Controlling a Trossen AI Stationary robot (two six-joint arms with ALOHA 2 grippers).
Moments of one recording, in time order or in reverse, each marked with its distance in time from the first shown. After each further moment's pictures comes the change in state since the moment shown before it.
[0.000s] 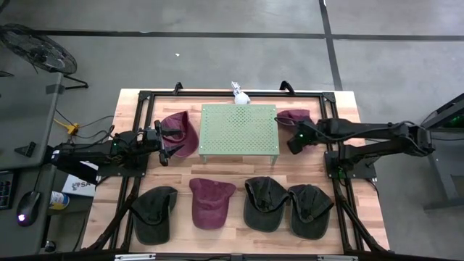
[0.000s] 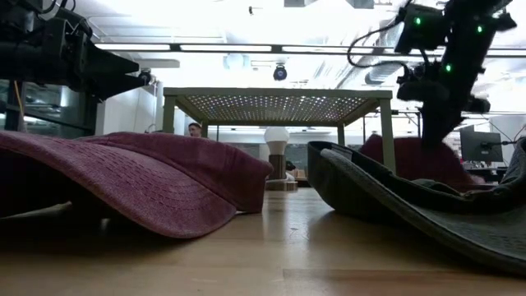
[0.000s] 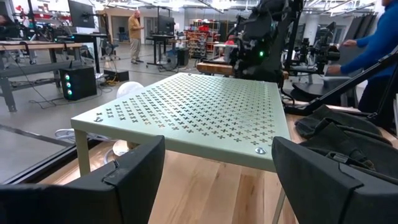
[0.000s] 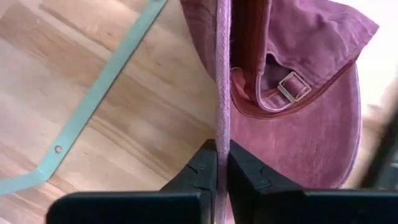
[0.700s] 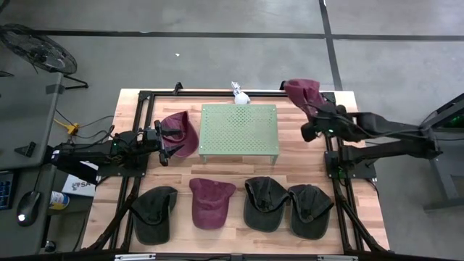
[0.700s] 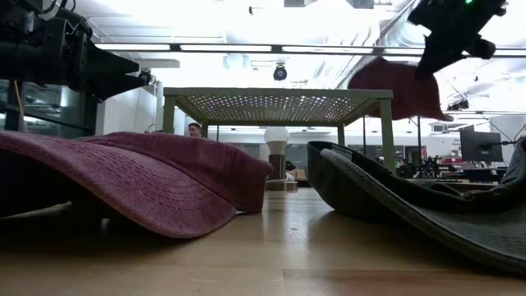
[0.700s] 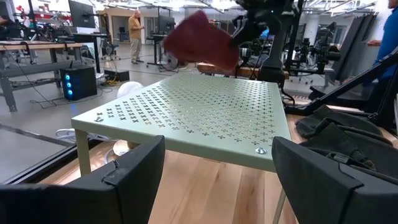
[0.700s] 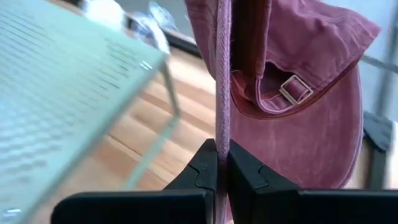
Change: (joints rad) left arm 0.000 0.000 0.000 0.000 -0.003 0.000; right arm 0.132 -0.281 0.206 -0.109 0.295 -0.022
